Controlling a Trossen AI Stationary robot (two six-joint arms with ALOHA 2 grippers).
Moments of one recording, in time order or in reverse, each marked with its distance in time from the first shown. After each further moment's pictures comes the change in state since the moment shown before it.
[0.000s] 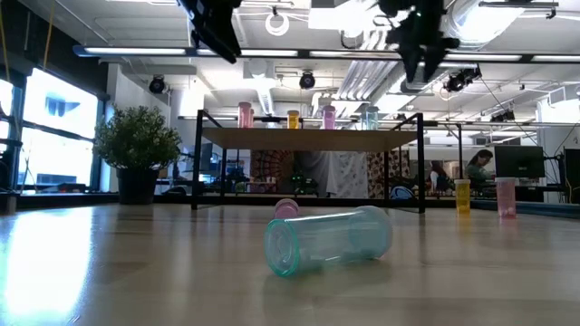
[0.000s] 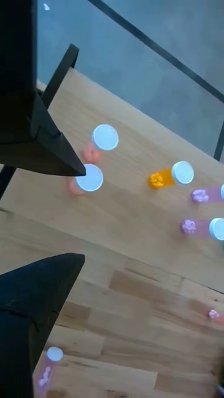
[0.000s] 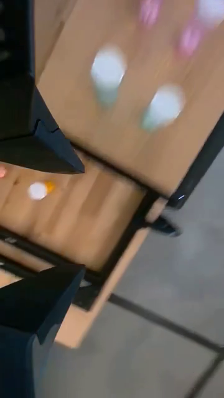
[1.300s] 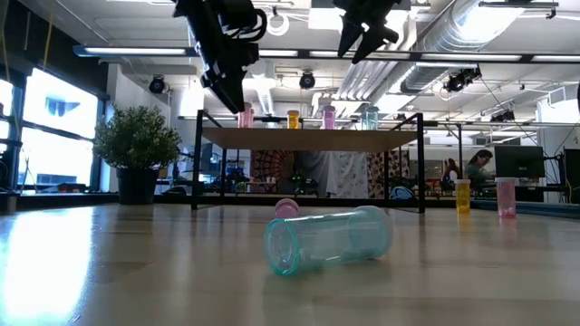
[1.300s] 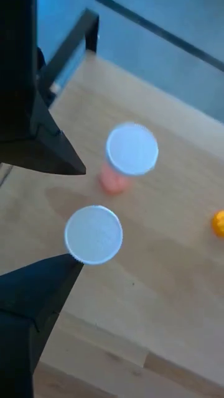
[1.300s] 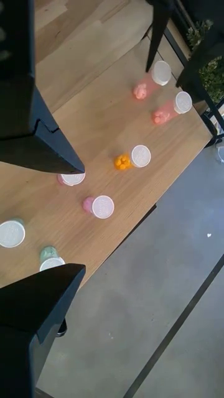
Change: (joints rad) left arm 0.063 0.201 -0.065 0.056 -0.093 0.037; right arm 0.267 0.066 0.057 0.383 -0.069 -0.035
